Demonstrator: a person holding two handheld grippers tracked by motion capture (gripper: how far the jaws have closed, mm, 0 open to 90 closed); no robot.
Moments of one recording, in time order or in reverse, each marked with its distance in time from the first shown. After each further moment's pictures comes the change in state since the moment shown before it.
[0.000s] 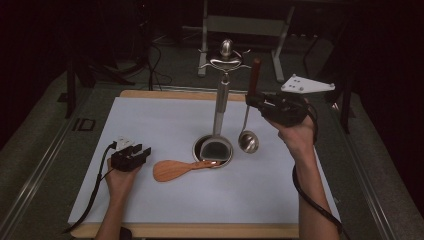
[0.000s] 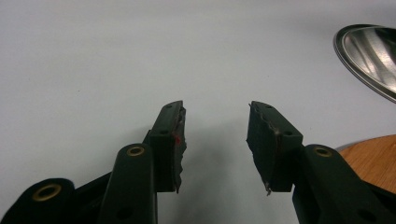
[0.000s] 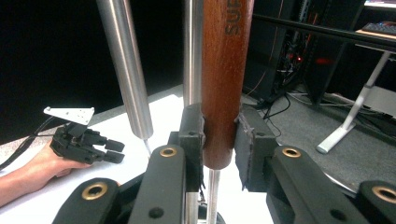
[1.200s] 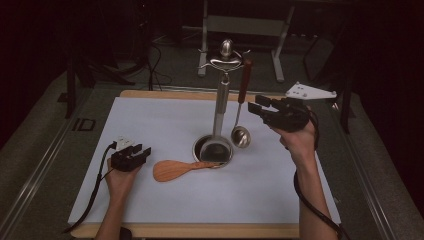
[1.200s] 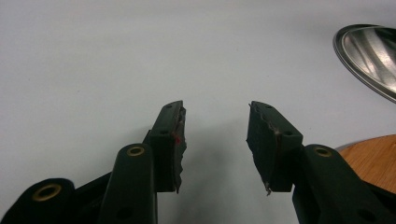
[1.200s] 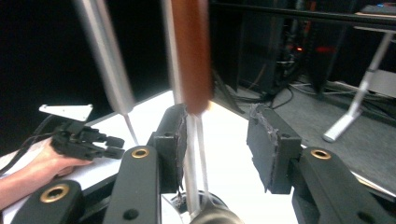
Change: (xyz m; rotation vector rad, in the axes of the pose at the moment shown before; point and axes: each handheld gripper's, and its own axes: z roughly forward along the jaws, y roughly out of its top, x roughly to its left) left arm 0.000 0.000 0.000 -0.001 0.000 0.000; right arm -0.012 -0.026 -0.004 -0.003 -0.006 0.075
